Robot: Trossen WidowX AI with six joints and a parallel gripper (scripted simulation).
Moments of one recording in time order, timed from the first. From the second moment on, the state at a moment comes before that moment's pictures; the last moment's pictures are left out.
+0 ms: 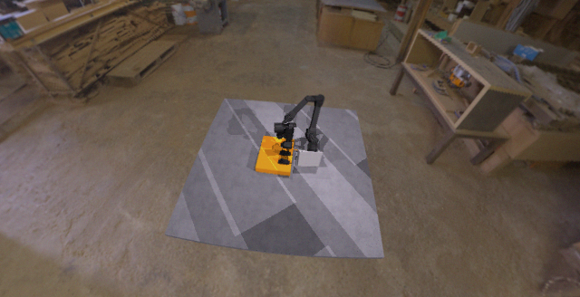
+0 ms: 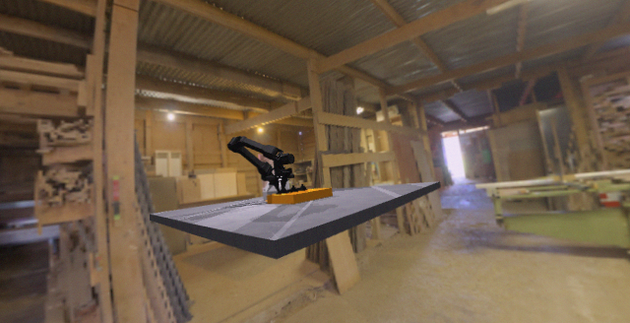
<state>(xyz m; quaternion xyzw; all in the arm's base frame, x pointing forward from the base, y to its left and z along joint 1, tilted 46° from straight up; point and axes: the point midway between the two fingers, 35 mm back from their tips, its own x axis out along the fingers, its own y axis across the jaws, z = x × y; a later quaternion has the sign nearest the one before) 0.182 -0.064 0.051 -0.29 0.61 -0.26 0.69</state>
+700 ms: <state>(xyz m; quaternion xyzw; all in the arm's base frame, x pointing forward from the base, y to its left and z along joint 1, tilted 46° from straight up) 0.177 -0.046 0.069 -0.30 0.61 -0.25 0.69</state>
